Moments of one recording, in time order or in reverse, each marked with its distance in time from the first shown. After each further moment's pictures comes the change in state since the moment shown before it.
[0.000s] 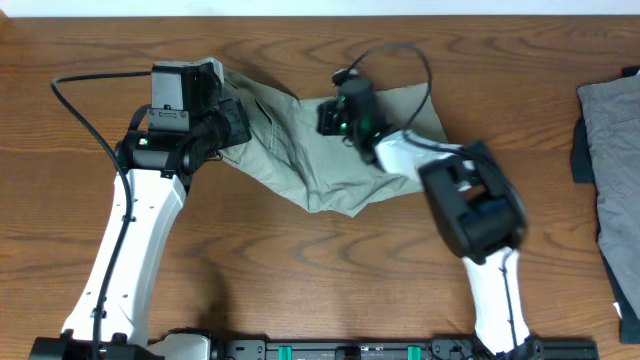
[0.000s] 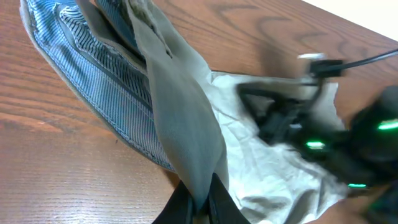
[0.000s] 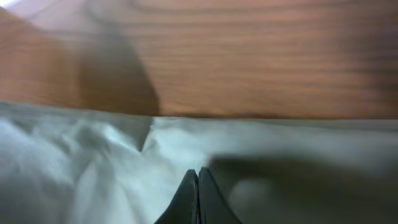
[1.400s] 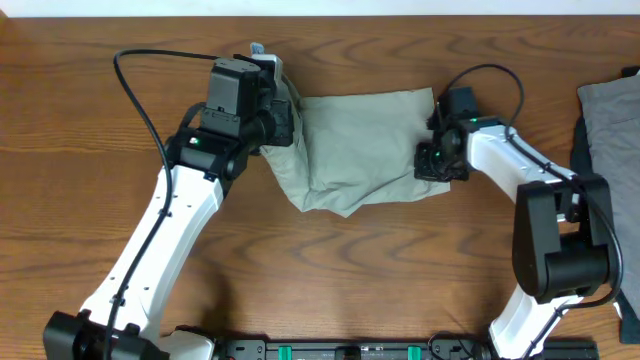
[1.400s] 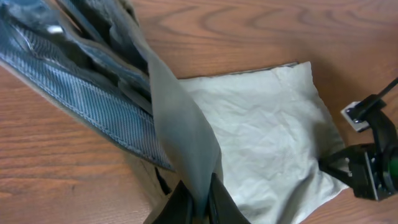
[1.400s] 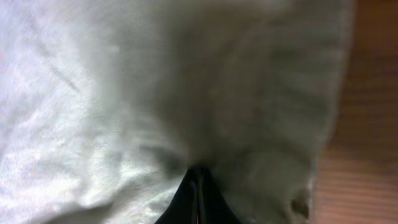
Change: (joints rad) left arm -0.216 0.047 0.003 0.126 -0.084 0.116; right arm -0.277 -0.310 -0.216 -0.830 0.034 -0.262
